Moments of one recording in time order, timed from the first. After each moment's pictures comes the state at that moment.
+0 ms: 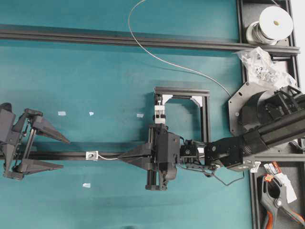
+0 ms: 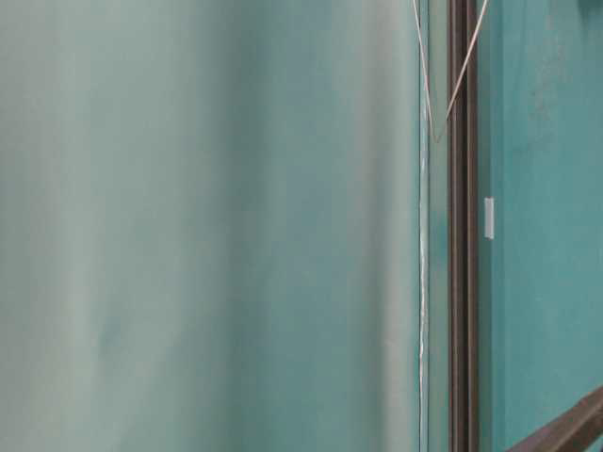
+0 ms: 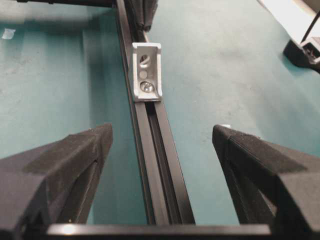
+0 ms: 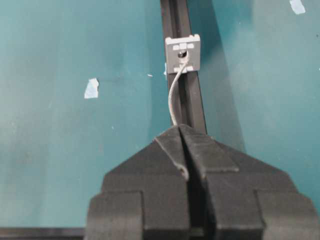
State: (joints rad) left arm -0.29 0.33 1.03 -0.06 -1.18 -0.14; right arm 0.50 0.17 0.94 0.72 -0.78 -0.04
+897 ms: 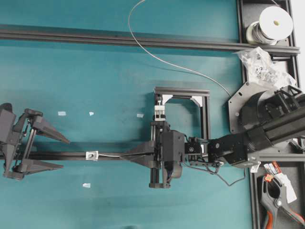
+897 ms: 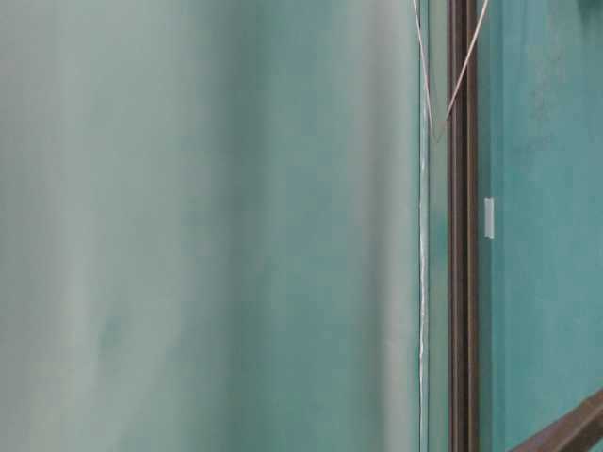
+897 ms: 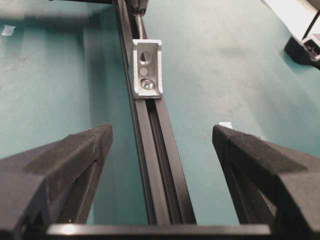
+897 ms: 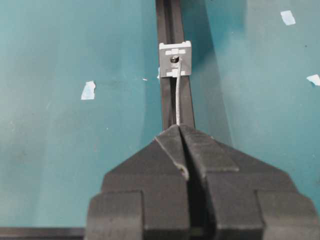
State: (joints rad) left arm -0.29 0.33 1.03 -0.06 -1.17 -0.14; right arm 0.50 0.13 0.97 0.68 -0.79 -0.04
